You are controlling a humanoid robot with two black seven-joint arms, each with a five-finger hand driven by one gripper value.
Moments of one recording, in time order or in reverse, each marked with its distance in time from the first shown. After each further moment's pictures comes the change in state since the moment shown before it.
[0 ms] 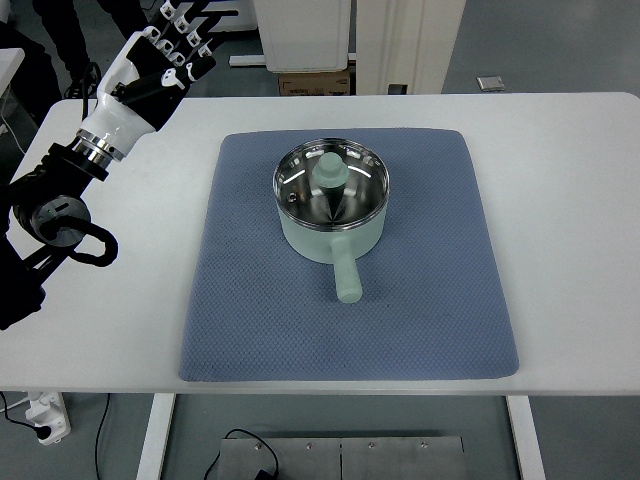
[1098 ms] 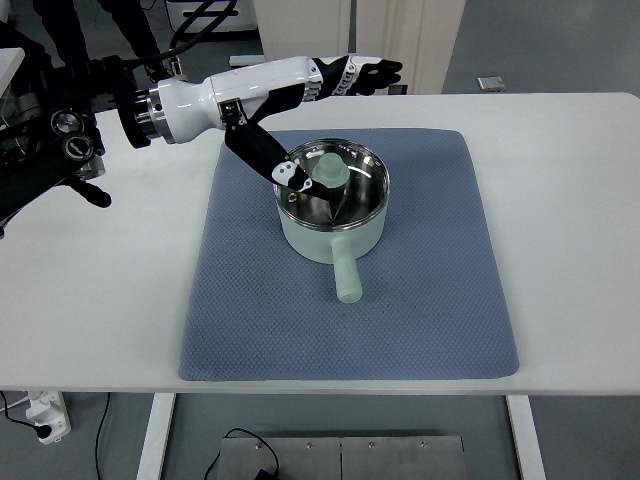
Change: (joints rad) left arm -0.229 0.068 0.114 -0.316 0.869 -0.040 0.011; right arm 0.000 0.000 0.000 0.000 0.000 0.000 0.000
